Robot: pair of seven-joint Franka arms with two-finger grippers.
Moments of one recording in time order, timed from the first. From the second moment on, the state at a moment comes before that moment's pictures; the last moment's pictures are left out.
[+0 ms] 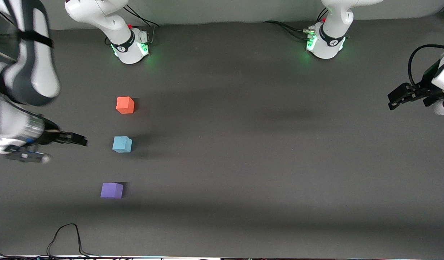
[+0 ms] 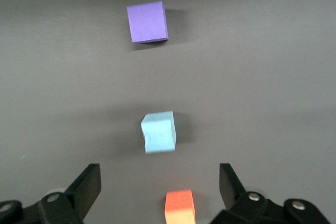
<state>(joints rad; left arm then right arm) 0.06 -0.02 -0.11 -1.62 0.05 1.64 -0.12 0.45 0.21 -0.57 -1.67 0.18 1.78 0.00</state>
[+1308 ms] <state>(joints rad) 0.06 0.06 -0.11 -1.47 0.05 1.52 -0.12 0.29 0.22 -0.38 -1.48 0.10 1.53 0.00</state>
